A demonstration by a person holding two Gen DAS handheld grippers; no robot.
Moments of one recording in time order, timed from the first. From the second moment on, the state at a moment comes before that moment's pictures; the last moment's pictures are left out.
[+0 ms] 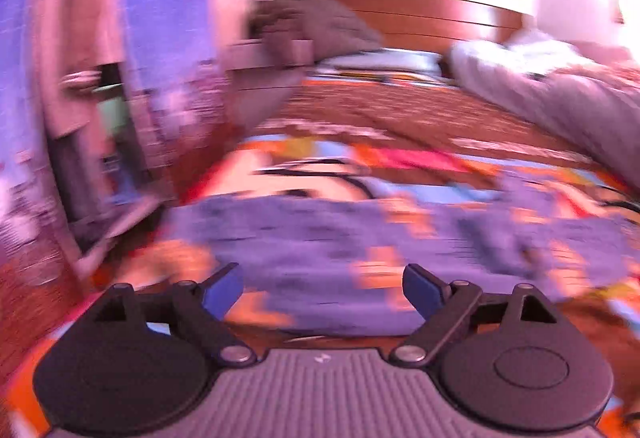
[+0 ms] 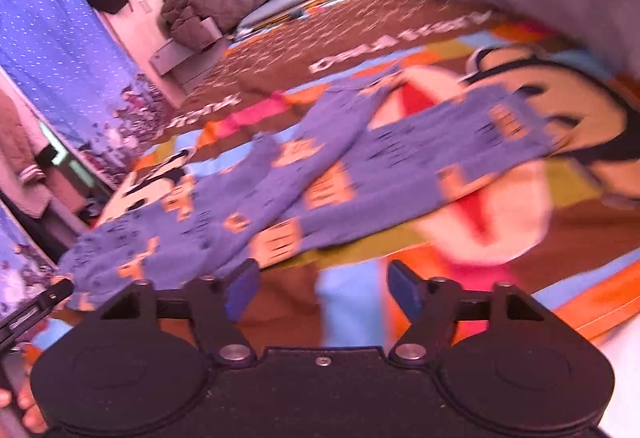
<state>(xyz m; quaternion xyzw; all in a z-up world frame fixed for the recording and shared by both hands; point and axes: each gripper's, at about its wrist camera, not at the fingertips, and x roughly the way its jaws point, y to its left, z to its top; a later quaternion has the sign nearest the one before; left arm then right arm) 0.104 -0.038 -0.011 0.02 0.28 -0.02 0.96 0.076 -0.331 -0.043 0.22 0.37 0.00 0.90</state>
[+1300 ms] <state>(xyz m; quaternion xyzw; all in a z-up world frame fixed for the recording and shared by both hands) 0.240 -0.127 -0.091 -0.19 0.42 -0.26 0.85 0.431 -0.301 -0.040 0.06 0.47 -0.01 0.88</state>
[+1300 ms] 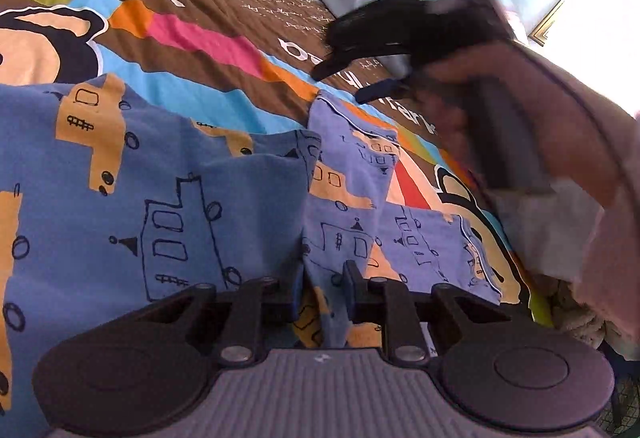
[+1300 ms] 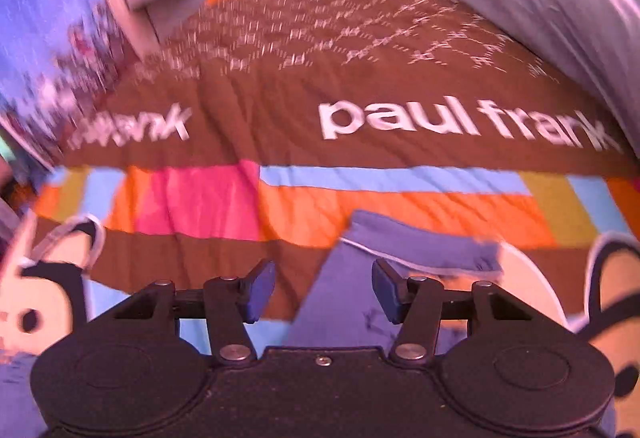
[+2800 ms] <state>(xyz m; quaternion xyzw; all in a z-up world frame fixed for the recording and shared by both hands) 0.176 -0.246 -0.062 0.22 0.38 -0.27 0.86 0.138 -0.524 -0.107 0.35 0.33 -0.03 0.88</state>
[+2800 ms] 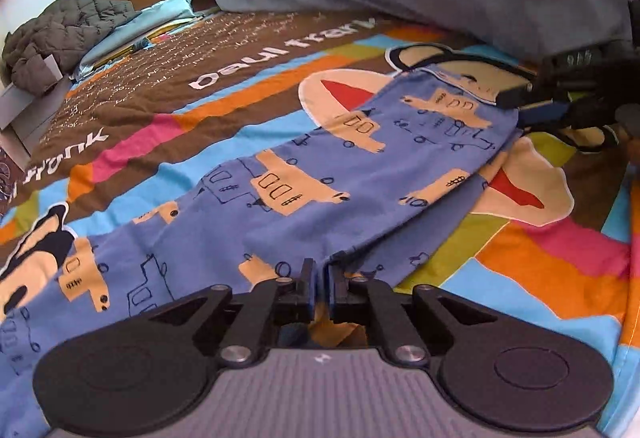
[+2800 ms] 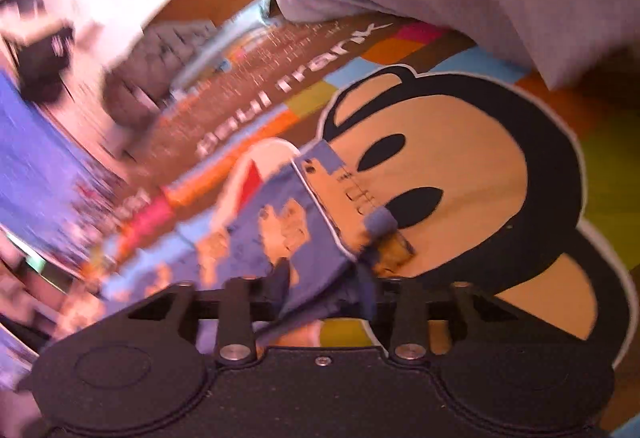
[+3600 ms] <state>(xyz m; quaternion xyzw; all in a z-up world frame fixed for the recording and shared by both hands) 0.355 -0.450 -0.073 0.16 0.51 -0.32 0.78 0.140 -0.580 -0.124 0.43 0.34 -0.02 0.84</state>
